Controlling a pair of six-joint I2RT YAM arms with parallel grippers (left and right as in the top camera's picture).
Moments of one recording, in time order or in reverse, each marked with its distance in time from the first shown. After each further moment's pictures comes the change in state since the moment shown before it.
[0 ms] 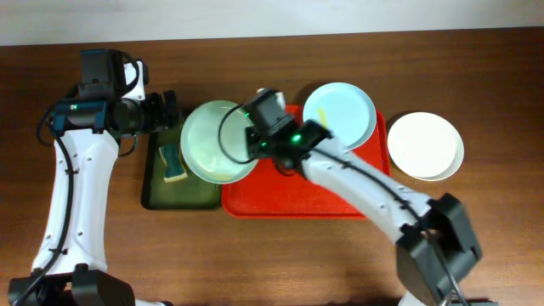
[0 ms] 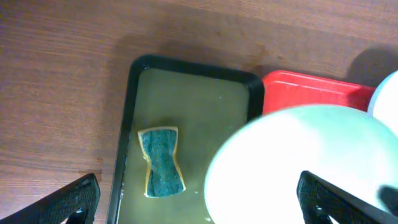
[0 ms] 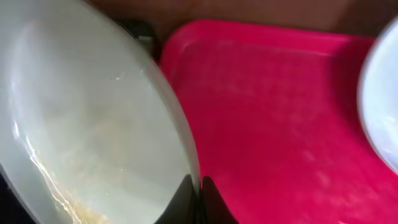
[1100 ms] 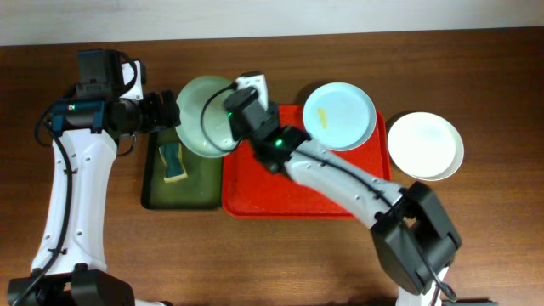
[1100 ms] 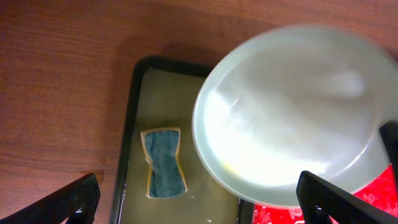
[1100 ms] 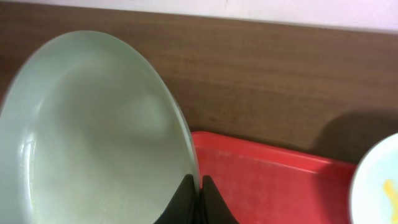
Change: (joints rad) left arm 0.008 0.000 0.000 0.002 0.000 0.000; right arm 0.010 0.093 0.015 0.350 0.195 -0.132
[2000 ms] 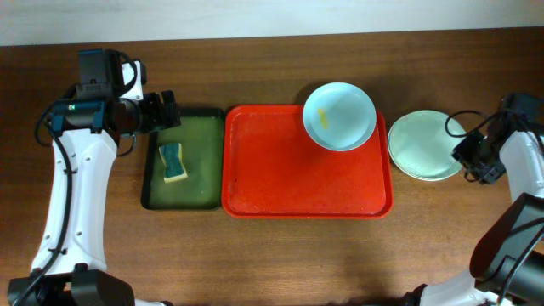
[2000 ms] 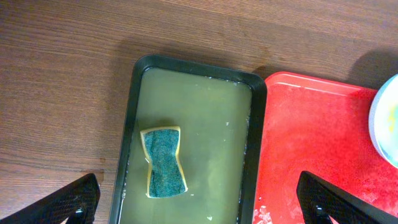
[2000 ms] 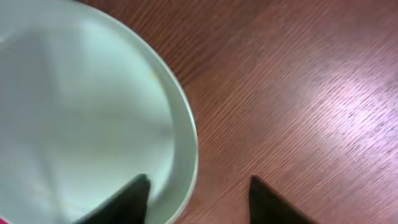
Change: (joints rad) left arm 0.000 0.000 0.000 -0.002 0.000 0.000; right arm -1.185 -0.194 -0.248 -0.596 -0.286 0.027
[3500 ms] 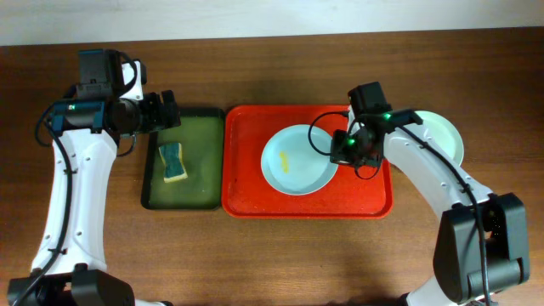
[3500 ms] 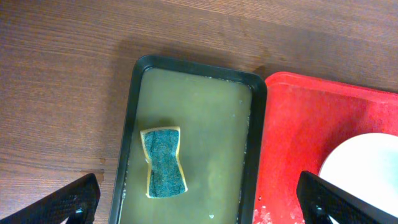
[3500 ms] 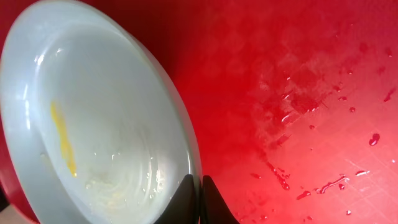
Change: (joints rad) left arm 0.000 0.000 0.000 0.000 0.000 0.000; right arm 0.697 -0.010 -0.008 0.019 -0.236 -0.008
